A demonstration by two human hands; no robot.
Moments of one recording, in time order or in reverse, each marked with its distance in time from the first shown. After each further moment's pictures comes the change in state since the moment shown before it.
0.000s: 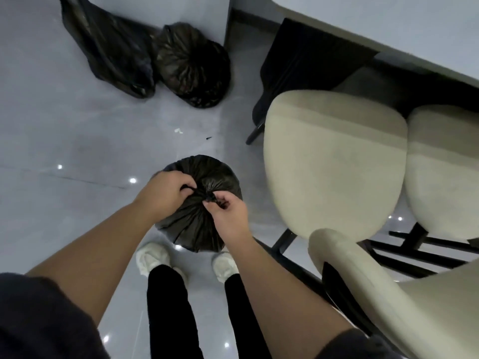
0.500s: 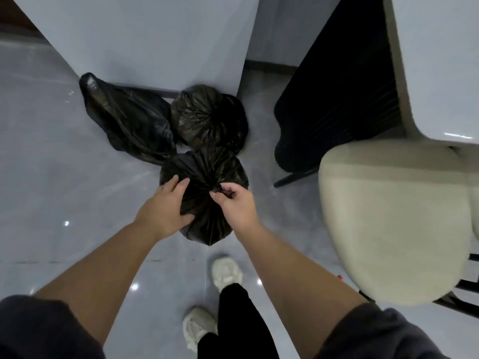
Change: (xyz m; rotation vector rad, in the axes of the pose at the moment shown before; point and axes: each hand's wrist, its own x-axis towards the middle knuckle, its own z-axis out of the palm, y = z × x) left_hand 0.139 -0.147 -0.126 0.179 -0.126 -0.091; right_hand 0.168 -0.127 0.137 0.208 0.087 0.001
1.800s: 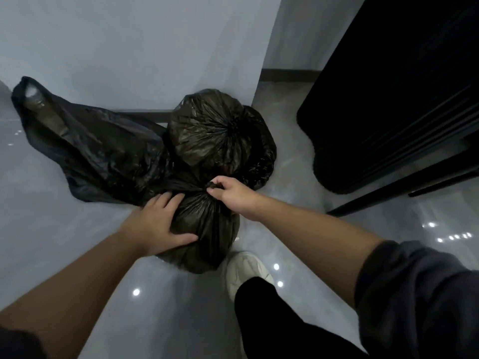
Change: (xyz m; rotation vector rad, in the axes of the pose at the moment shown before) left_hand 0.257 -0.195 0.075 0.300 0.039 0.233; right_hand 0.283 0.097 0.118 -0.283 -0.309 -0.122
